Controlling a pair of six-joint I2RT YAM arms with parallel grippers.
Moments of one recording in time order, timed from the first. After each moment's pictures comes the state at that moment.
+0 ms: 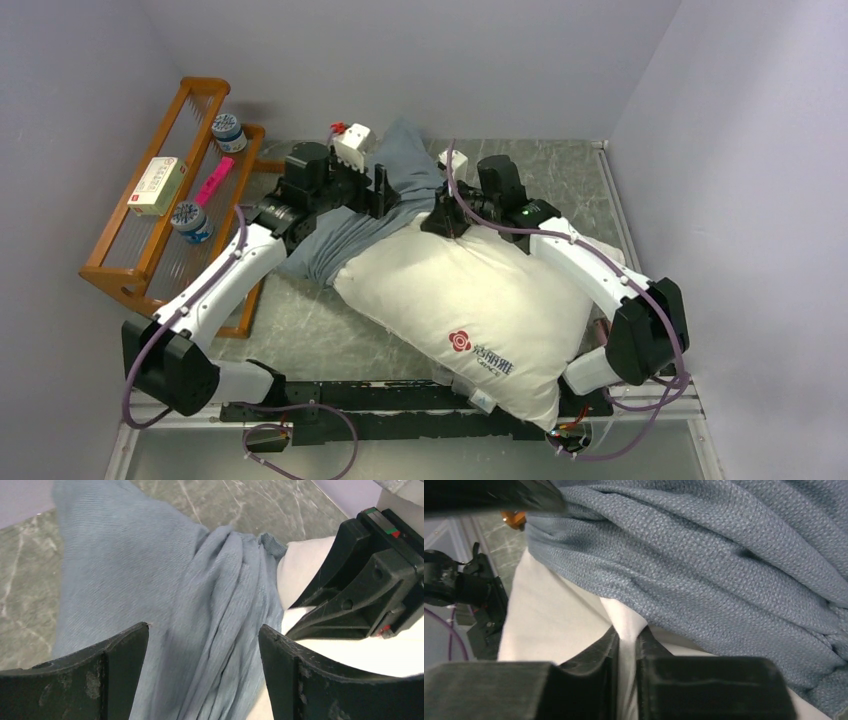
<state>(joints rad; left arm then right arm) -0.44 1.31 1.20 -0.21 0.29 -0.13 0.53 1.47 1.18 -0.24 -0.56 0.06</state>
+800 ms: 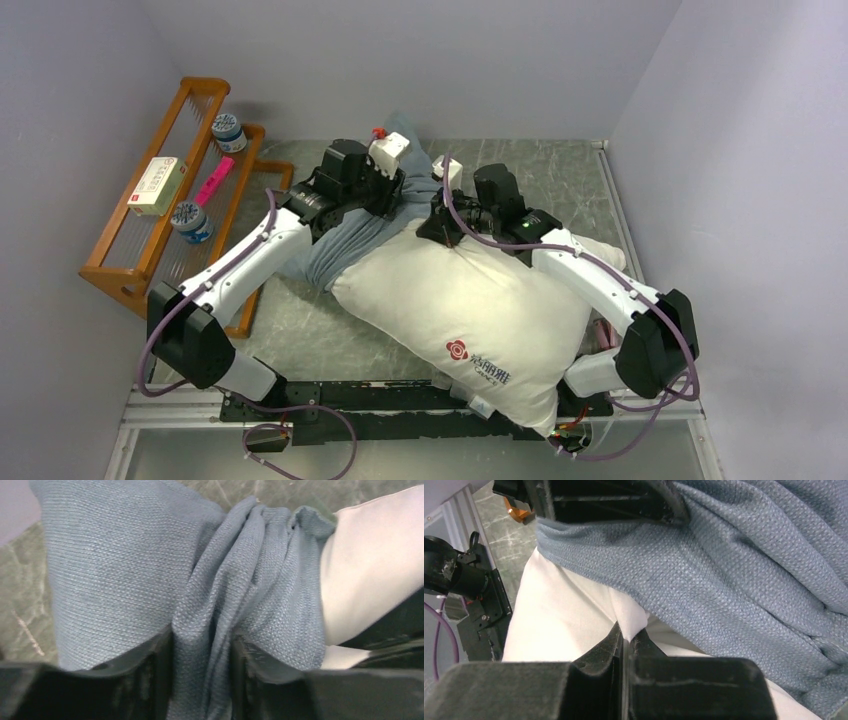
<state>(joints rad) -0.57 1.47 1.36 -0.38 0.13 0.07 0.61 1.39 1.13 -0.22 -0.51 0.01</state>
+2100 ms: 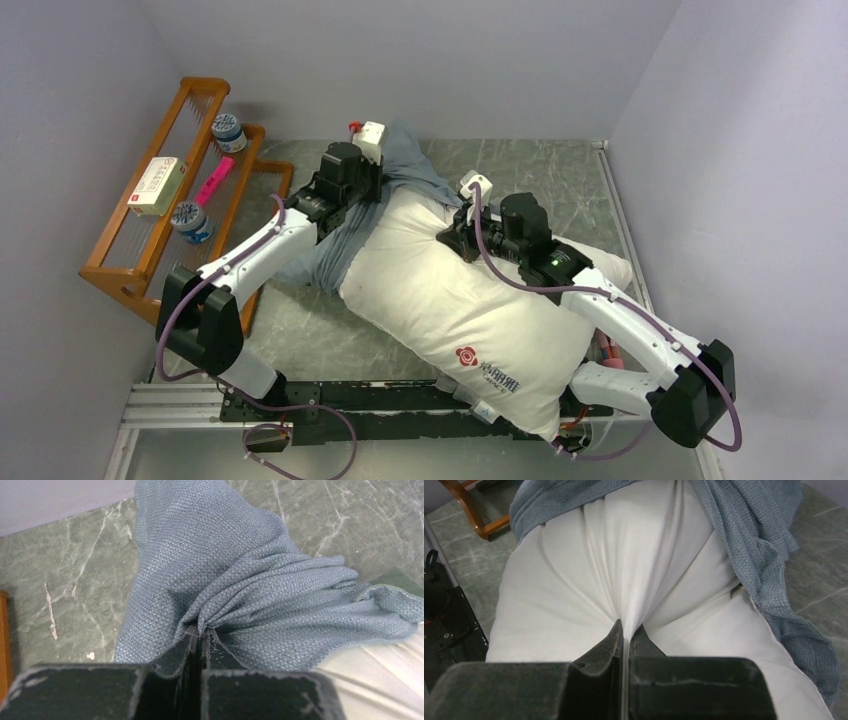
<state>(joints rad) -0.50 1.55 1.27 -0.11 -0.10 -0.10 0.65 1.10 0.91 -0.14 -0.27 0.01</state>
